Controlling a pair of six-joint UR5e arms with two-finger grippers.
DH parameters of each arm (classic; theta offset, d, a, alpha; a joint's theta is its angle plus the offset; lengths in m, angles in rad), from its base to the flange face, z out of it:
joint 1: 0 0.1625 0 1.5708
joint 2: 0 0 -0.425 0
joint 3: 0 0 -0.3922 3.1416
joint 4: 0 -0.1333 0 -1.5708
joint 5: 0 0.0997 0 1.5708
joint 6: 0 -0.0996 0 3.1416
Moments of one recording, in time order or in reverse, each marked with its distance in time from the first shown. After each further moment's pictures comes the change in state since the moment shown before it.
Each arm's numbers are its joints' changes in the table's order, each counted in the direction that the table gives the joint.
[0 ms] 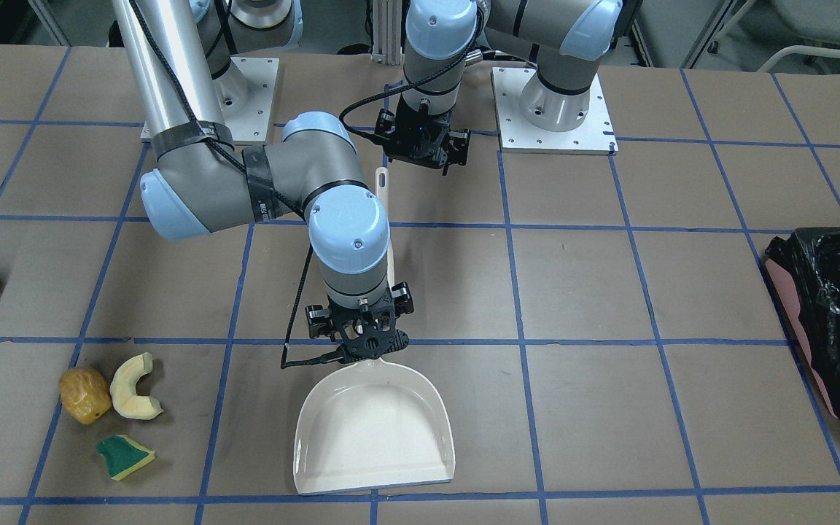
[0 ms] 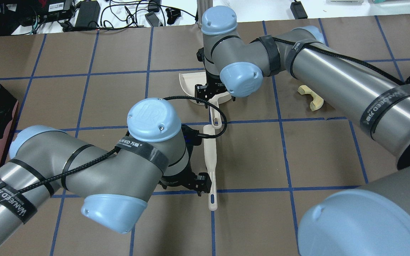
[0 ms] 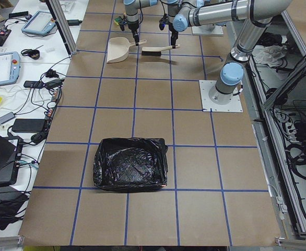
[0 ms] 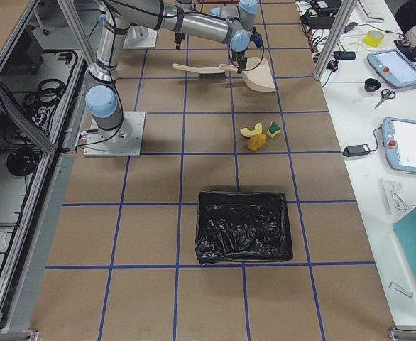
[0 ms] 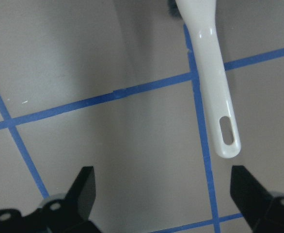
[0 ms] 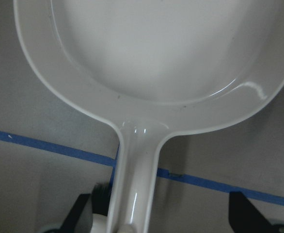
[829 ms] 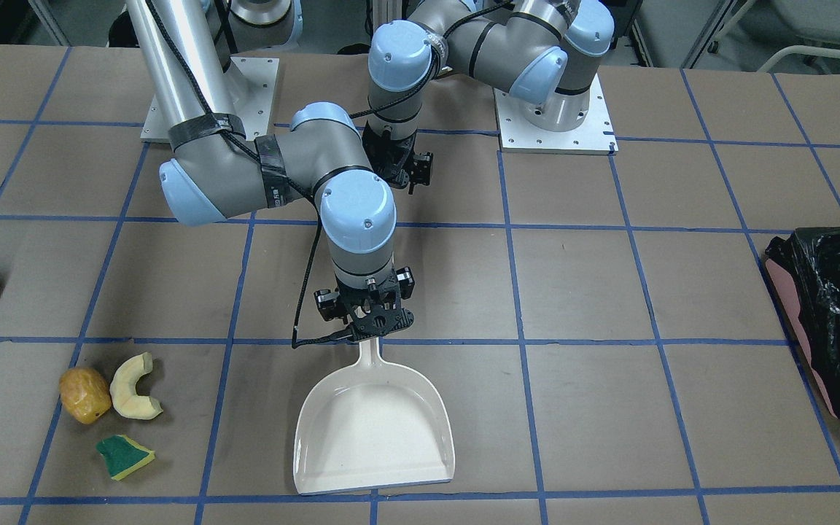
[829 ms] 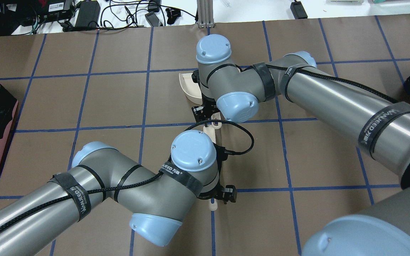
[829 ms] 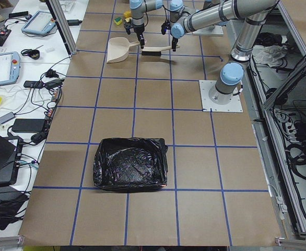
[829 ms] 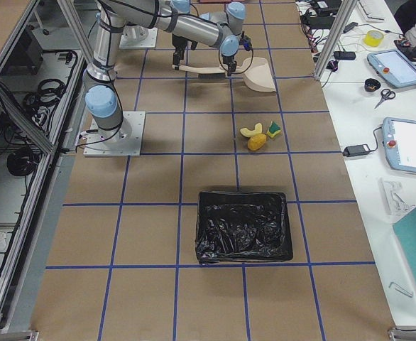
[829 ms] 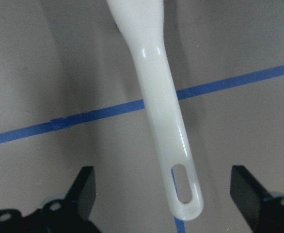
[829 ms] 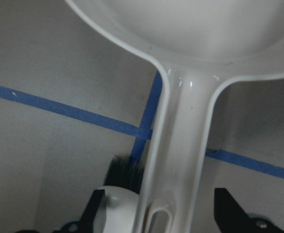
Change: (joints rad) left arm -0.102 -0.137 -0.074 -0.250 -0.021 0.104; right arm 0.016 -0.032 0.082 0.031 0.000 -0.006
